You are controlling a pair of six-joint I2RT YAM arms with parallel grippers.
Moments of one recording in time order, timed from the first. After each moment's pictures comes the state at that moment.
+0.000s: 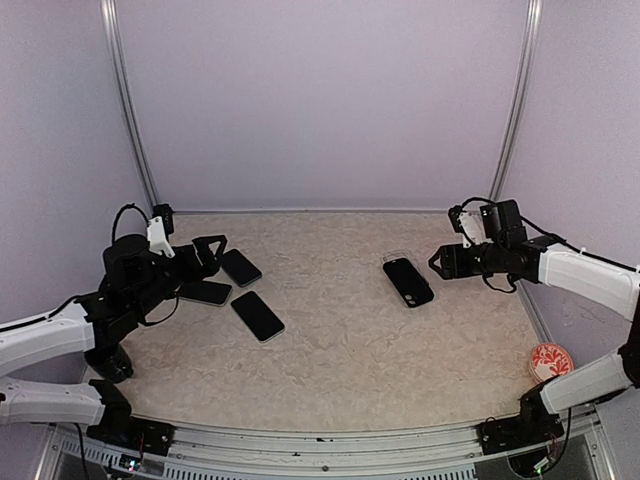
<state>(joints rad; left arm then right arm) -0.60 0.96 0.51 0.30 -0.21 -0.50 0.33 1.27 0.85 -0.27 -0.15 0.15</state>
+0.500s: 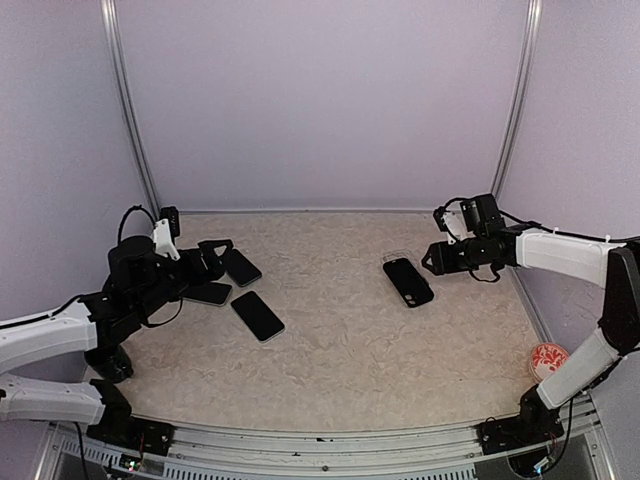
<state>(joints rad) -0.62 0.98 0.51 0.30 -0.19 -0.51 0.34 1.49 0.99 -0.29 -0.13 0.12</state>
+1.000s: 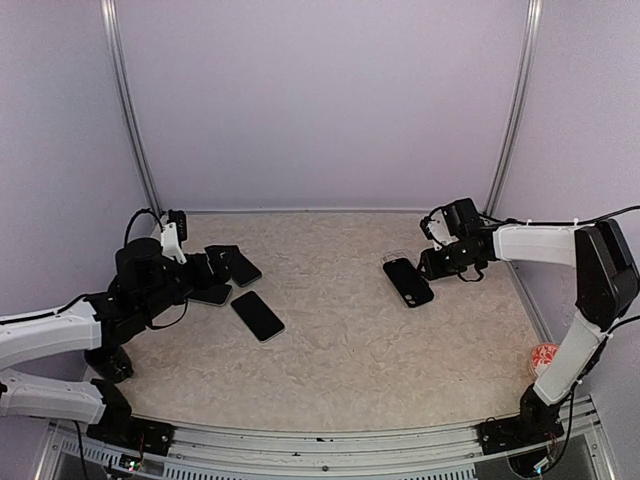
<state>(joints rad) -0.64 1.02 0.51 0.31 -0.18 -0.53 0.36 1.68 1.08 -0.30 -0.08 0.07</state>
